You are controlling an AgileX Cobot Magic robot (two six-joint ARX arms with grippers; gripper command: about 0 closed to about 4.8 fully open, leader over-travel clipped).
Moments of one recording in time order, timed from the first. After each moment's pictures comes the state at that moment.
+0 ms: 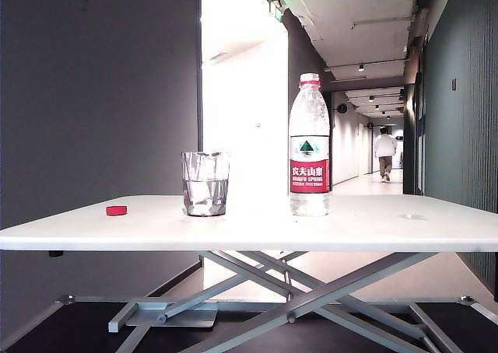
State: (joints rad) left arm -0.03 0.00 0.01 0.05 0.02 0.14; right arm 0.11 0.24 0.01 0.43 -0.12 -0.03
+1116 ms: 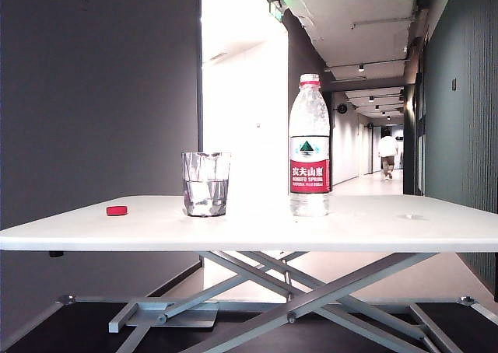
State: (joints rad) left arm -0.03 0.00 0.01 0.05 0.02 0.14; right arm -0.06 0.00 0.01 0.18 -0.11 0.00
